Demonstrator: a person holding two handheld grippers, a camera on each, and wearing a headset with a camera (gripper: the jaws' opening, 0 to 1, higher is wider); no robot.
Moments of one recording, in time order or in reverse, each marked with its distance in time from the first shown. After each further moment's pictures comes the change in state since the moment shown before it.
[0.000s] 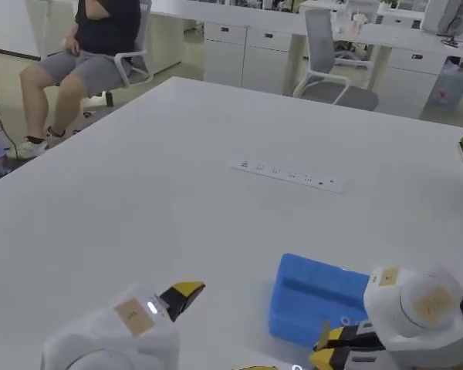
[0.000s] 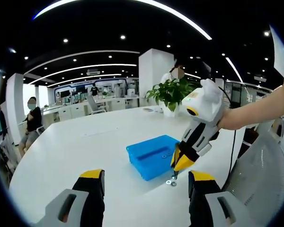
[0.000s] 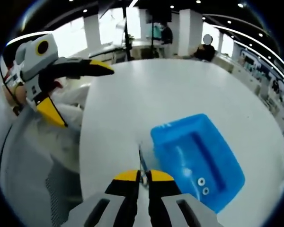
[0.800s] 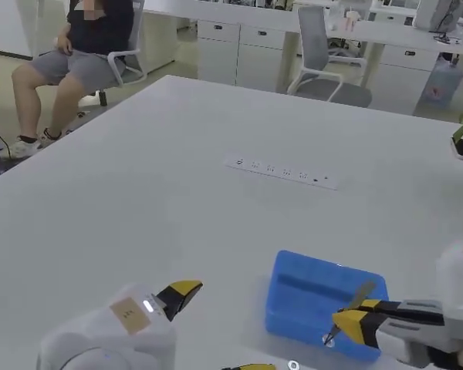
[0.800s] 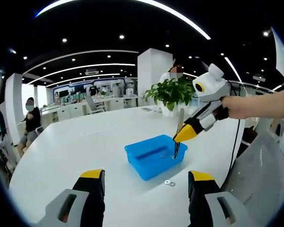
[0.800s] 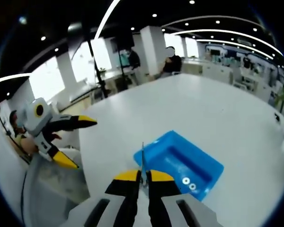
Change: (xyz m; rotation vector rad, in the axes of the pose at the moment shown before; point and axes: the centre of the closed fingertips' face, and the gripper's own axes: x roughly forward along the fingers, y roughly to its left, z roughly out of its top) left arm 0.001 -0.002 -0.001 0.004 0.006 -0.015; right arm -0.063 -0.030 0.037 0.273 -0.244 -0.086
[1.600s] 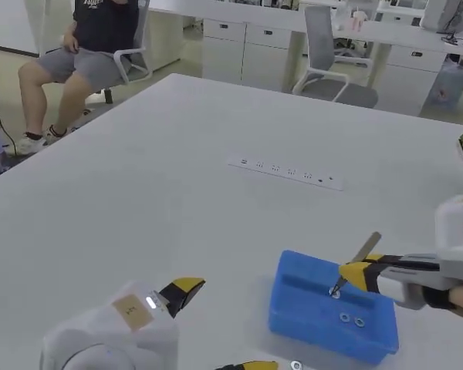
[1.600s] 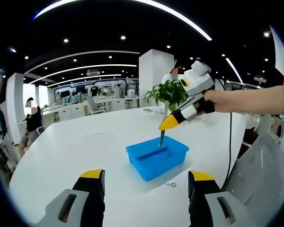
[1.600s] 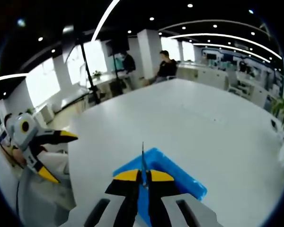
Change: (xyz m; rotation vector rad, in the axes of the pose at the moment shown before) left arm -0.001 0.003 0.002 -0.006 -0.009 0.012; right arm 0.019 -0.042 0.031 -0.002 -0.022 -0.047
